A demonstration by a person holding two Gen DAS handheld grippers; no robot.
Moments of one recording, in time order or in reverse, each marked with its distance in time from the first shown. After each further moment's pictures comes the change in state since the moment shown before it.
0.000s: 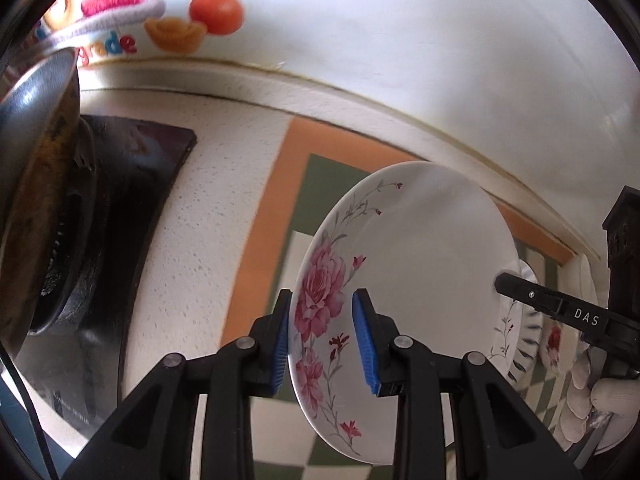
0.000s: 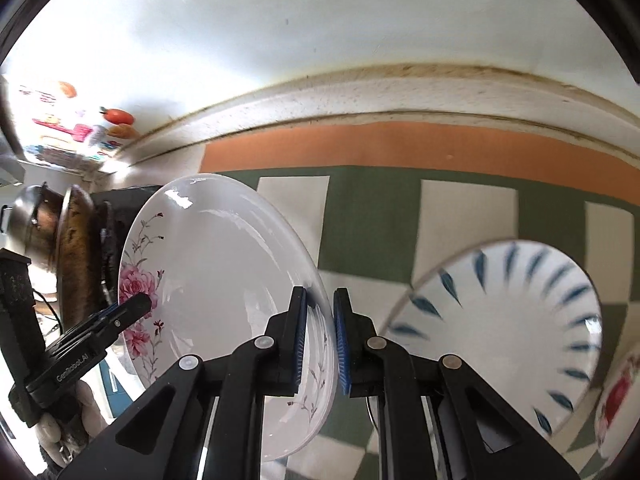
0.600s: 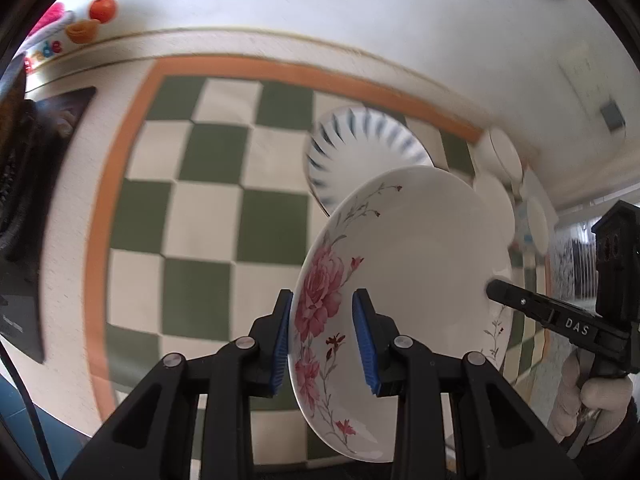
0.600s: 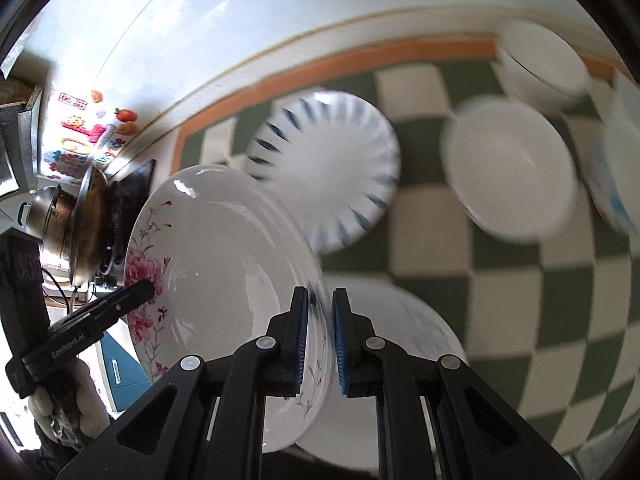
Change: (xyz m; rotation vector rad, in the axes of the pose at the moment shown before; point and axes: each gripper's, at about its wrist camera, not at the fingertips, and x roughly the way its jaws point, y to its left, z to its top) left arm -0.018 -0.143 -0.140 0.181 0.114 -0.123; right arm -0.142 -0.131 -0.194 0.133 -0.059 -0.021
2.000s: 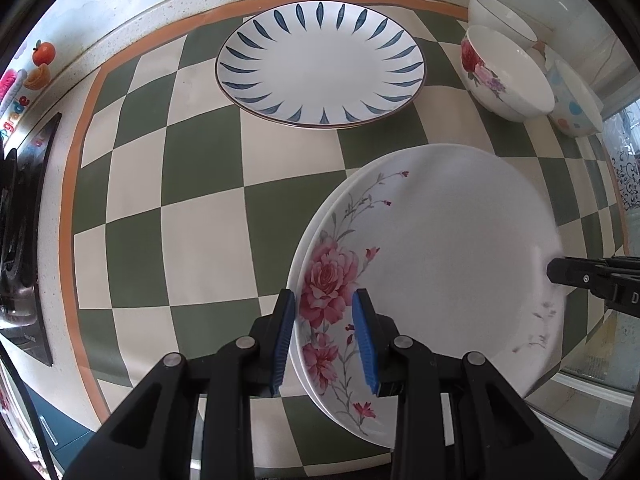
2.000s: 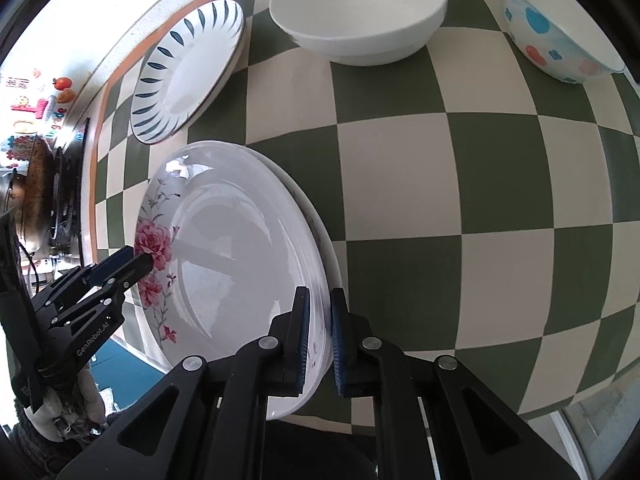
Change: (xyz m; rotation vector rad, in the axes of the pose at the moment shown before) left arm 0.086 -0.073 -0.059 0.217 0.093 0.252; right arm 0.039 -0.090 -0.065 0.072 0.174 -0.128
